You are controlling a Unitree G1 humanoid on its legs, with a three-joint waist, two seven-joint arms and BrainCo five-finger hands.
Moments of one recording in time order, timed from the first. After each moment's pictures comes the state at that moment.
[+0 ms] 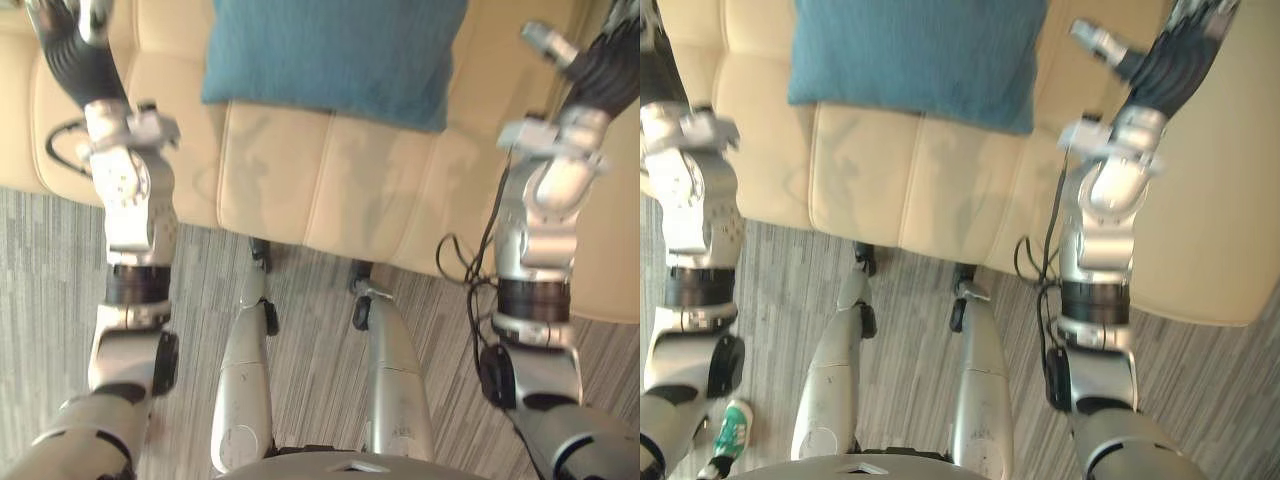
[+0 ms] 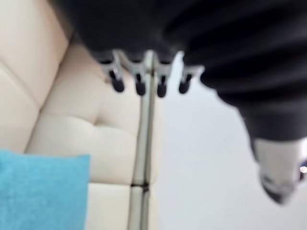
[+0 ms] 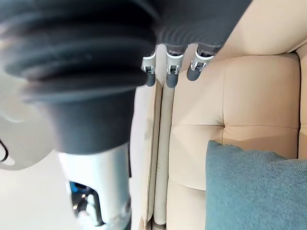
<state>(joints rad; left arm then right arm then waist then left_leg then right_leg) -0.64 0.31 0.12 0.05 -0.37 -0.36 0.28 -0.58 -0.36 -0.18 -0.10 0.19 -0.29 -0.33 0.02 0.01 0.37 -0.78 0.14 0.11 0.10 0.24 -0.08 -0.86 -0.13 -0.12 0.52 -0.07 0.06</state>
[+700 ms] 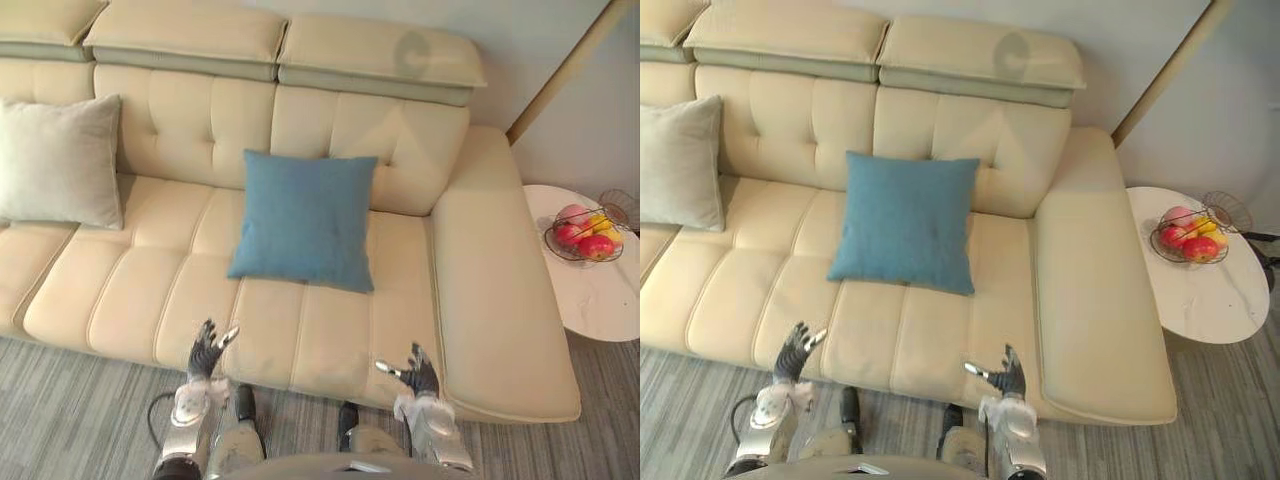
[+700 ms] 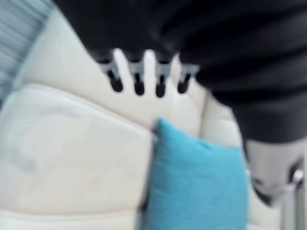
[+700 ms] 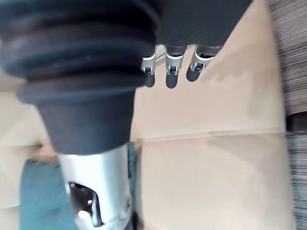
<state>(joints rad) 0.08 0.07 0.08 0.76 -0.14 -0.22 0.10 0.09 -0.03 -0.16 0.75 0.12 -0.19 -0.11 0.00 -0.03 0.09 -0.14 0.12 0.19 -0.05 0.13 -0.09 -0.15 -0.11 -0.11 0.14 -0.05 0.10</state>
